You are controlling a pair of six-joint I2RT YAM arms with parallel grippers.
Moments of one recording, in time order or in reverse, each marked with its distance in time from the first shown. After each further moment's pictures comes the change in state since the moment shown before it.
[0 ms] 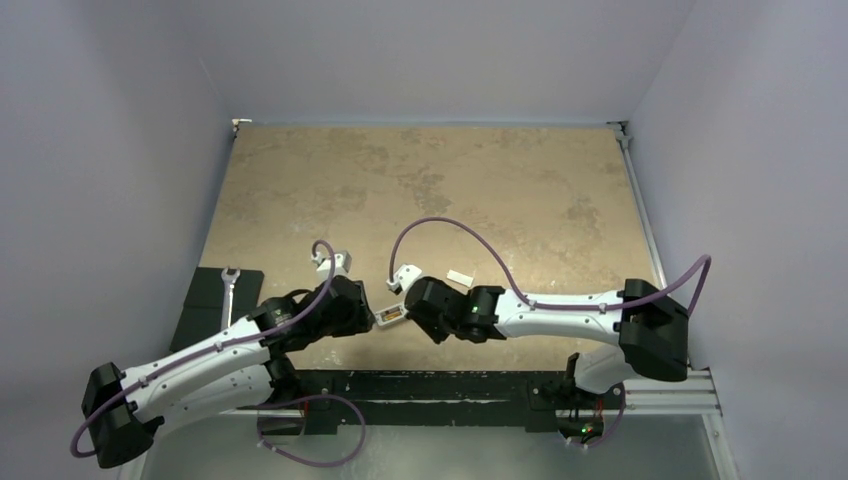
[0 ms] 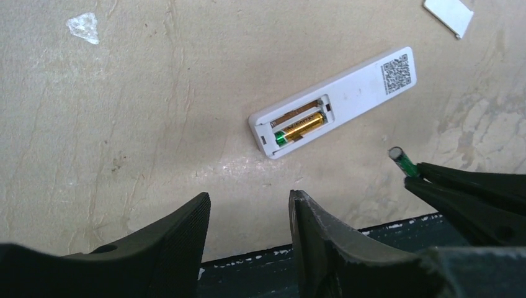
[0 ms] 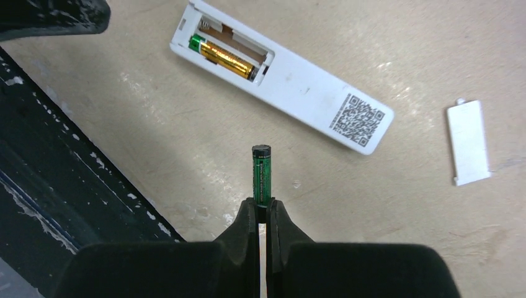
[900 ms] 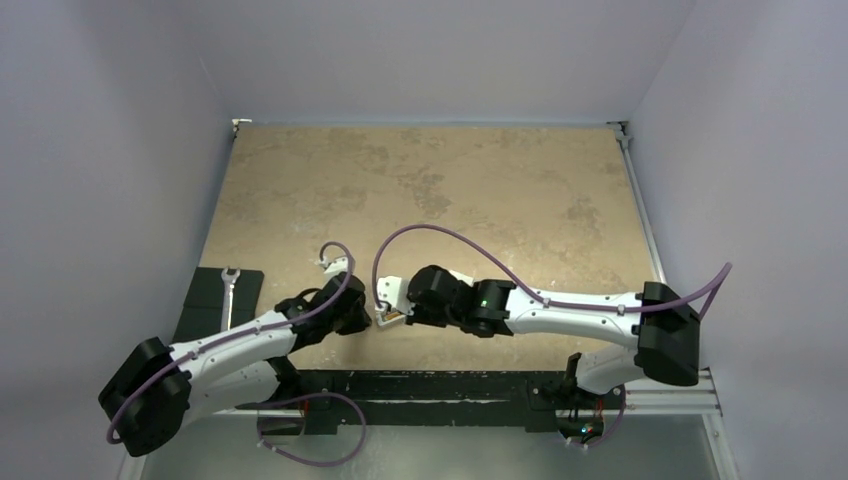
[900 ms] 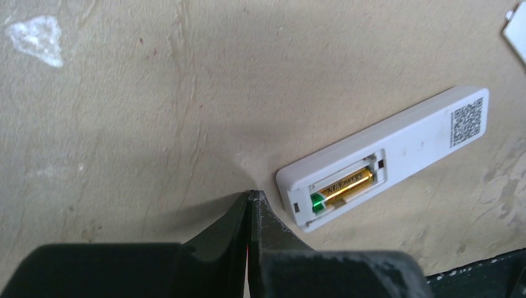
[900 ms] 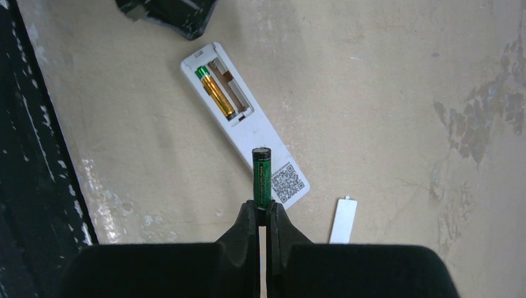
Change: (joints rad) left arm 0.127 0.219 -0.187 0.362 0.092 0.037; right arm -0.018 -0.061 0.062 0.037 -0.018 -0.601
